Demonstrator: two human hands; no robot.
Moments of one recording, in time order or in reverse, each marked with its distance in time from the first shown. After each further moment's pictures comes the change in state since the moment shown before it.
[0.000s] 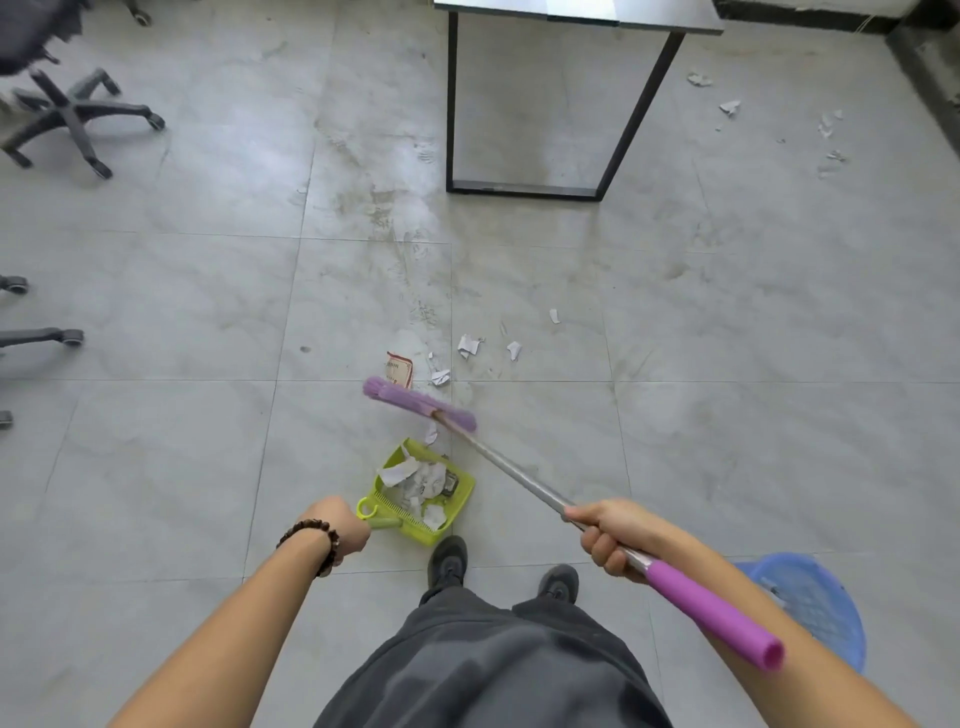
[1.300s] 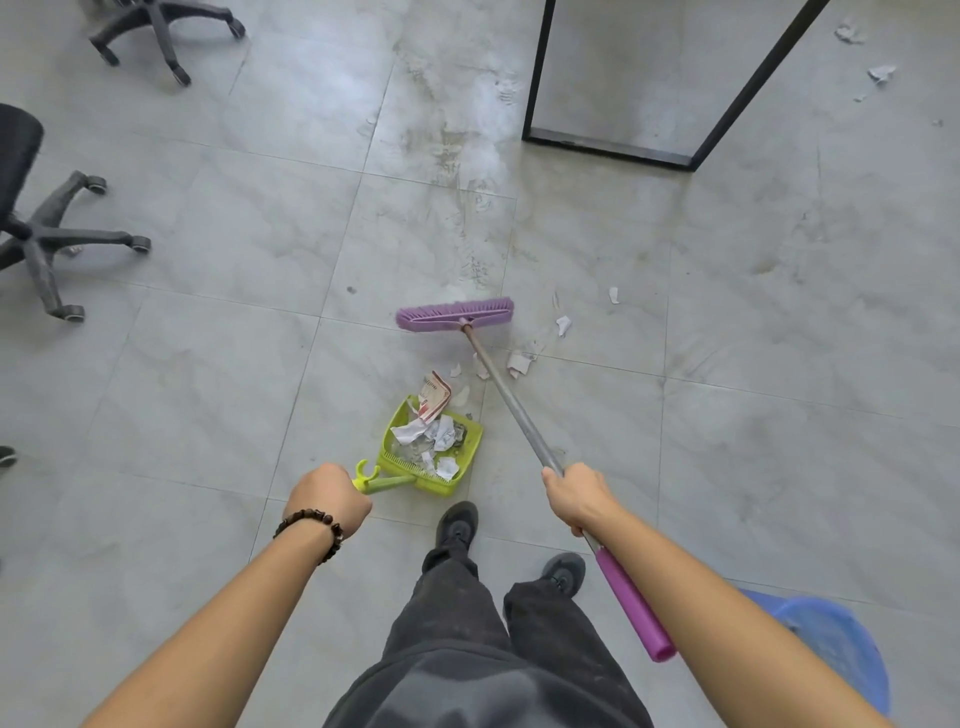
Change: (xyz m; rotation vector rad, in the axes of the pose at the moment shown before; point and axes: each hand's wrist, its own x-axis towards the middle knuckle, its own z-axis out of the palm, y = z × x) left_hand 0.005 -0.002 0.014 0.028 0.311 -0.063; right_hand 0.107 -0.048 0.030 -0.956 0.425 -0.277
